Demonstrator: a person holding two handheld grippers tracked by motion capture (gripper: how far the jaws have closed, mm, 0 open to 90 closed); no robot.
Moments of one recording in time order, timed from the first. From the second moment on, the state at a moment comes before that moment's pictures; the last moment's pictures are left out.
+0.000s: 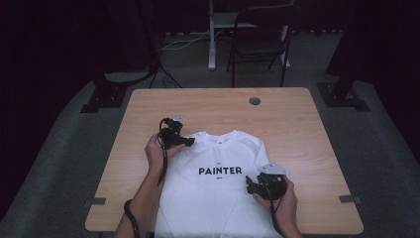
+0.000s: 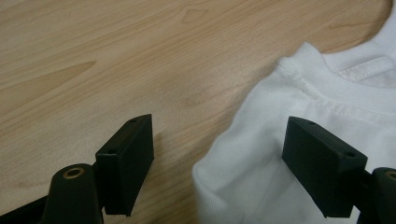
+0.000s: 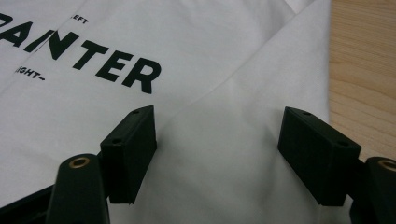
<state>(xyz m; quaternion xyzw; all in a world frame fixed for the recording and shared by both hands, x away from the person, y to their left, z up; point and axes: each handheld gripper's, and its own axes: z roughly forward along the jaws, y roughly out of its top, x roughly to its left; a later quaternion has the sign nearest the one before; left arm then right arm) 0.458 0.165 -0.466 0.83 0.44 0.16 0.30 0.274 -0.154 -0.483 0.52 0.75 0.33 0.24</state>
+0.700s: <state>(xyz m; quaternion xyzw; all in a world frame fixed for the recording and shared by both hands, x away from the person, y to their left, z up) 0.442 0.162 -0.473 0.82 0.41 0.19 0.35 0.274 -0.154 -0.483 0.51 0.75 0.33 0.24</state>
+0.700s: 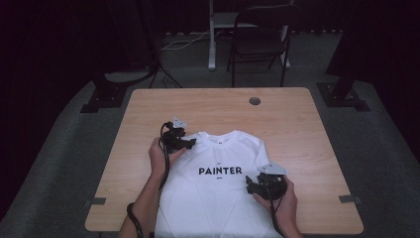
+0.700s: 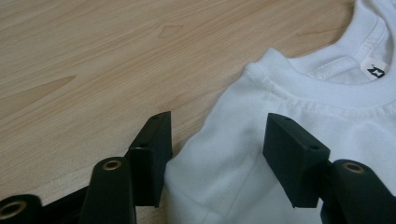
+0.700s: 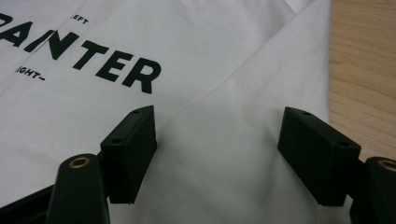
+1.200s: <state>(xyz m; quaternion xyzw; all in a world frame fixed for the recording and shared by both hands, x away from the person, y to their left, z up) 0.436 0.158 -0.474 0.81 0.42 0.20 0.36 0.274 -0.154 -0.483 0.52 0.75 0.33 0.24</state>
